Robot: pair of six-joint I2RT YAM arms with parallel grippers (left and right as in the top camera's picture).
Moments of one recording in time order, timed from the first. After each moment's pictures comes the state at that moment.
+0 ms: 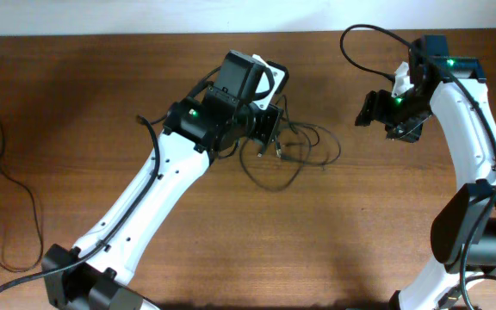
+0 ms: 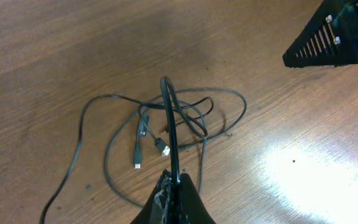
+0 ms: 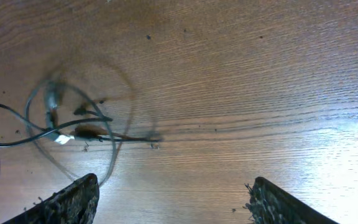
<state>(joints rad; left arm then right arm) -0.53 1.66 1.60 -0.81 0.14 -0.07 -0.05 1.92 1.70 -1.21 -0.27 0.25</state>
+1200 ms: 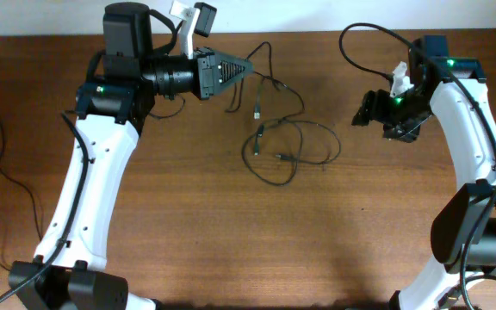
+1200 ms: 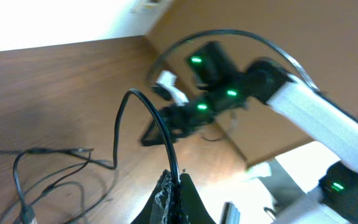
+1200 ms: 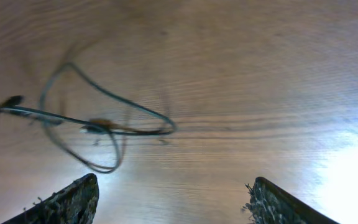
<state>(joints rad) -0.14 1.64 1.66 -0.56 1.08 -0.23 -0.05 1.92 1.70 -1.20 -0.32 0.23</state>
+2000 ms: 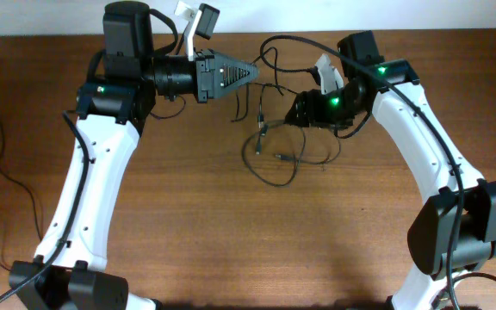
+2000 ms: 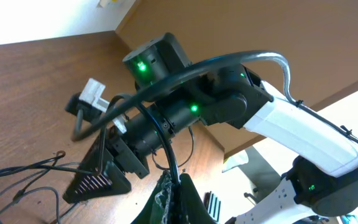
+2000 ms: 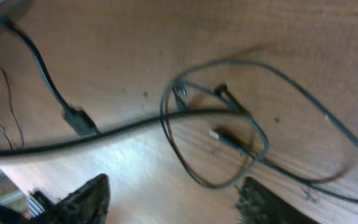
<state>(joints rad) -0.14 1.64 1.66 -0.55 1.19 -0.23 0.23 1.92 1.70 -0.99 -0.53 0.19</state>
